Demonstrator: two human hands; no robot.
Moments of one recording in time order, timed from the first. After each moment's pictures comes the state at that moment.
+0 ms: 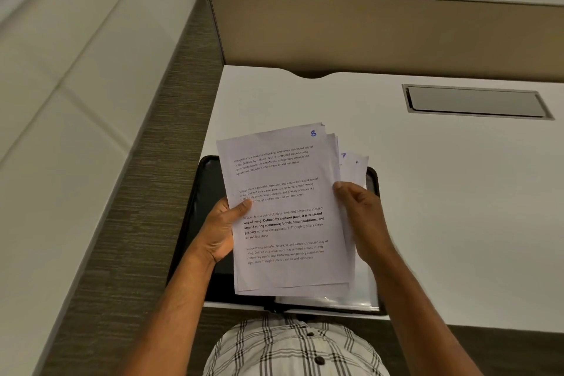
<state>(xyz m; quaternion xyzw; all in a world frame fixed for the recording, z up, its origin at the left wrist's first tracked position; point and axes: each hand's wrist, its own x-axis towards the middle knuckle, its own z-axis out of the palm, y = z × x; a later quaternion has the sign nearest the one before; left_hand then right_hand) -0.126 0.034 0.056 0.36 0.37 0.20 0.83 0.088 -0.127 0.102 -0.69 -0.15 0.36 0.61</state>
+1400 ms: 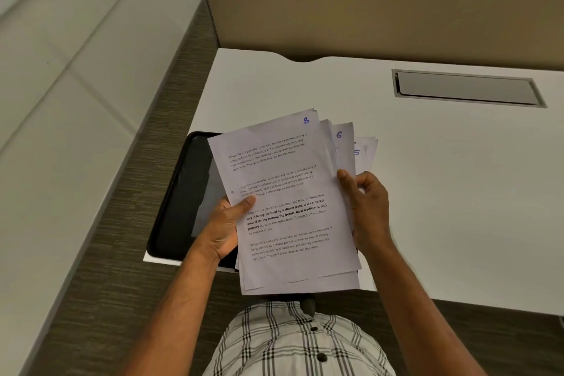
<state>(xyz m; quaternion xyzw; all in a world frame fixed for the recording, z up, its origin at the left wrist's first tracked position) -0.101 -0.073 0.056 0.34 0.40 0.22 0.82 0.120 -0.210 0.102 -0.69 -0.13 0.30 0.64</state>
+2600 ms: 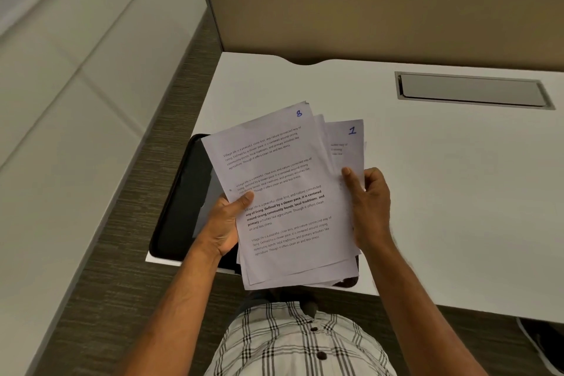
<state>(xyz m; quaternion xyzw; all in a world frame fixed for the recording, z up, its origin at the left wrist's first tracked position) -0.092 -0.076 0.071 0.34 0.41 0.26 0.81 0.130 -0.208 0.098 -0.70 -0.14 0.28 0.64</state>
